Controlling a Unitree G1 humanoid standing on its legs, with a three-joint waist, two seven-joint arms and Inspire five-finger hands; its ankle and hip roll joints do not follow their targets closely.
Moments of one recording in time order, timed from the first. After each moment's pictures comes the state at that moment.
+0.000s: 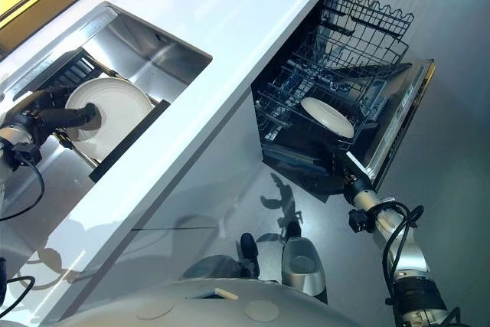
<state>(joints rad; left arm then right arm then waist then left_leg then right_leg) -0.29 0.93 0.13 0.60 -0.48 0.06 -0.38 0.14 -0.51 0.02 0.25 0.31 -0.05 0.36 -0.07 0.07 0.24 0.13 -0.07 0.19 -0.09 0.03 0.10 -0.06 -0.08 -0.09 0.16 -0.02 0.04</state>
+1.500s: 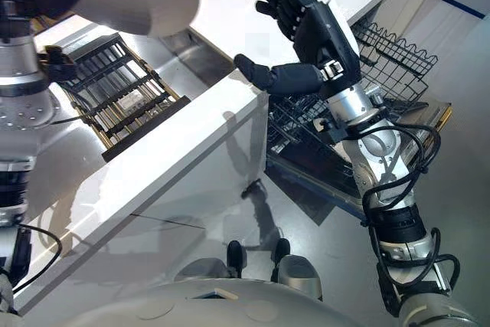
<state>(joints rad) -0.50 0.82 0.00 -0.07 0.38 -0.48 0.59 -0.34 -0.49 0.12 -0.29 0.47 -0.12 0.25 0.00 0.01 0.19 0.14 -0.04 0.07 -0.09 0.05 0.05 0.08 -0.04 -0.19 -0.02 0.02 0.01</state>
